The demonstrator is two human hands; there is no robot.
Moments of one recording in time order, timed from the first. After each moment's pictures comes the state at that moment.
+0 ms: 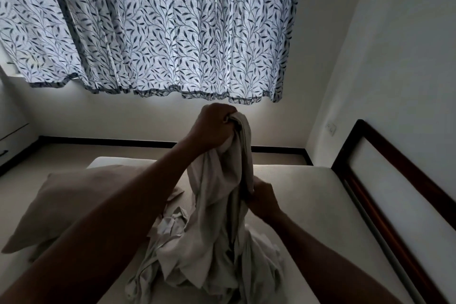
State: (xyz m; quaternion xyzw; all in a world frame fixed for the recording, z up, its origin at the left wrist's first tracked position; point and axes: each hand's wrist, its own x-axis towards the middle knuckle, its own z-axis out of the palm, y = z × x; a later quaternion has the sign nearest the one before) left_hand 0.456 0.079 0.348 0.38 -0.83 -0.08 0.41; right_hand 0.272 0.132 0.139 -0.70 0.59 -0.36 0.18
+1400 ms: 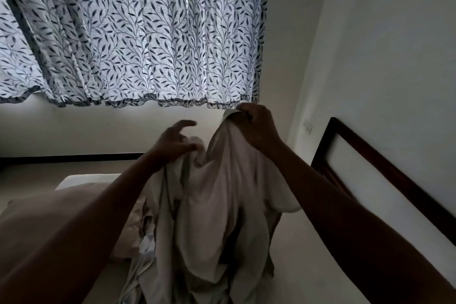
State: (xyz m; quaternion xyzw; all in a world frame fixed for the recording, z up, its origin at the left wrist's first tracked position) left_hand 0.497 0.051 0.313 0.47 -0.75 -0.31 0.34; right_hand 0.259 0.095 0.352 -0.67 0.55 -0.49 0.06
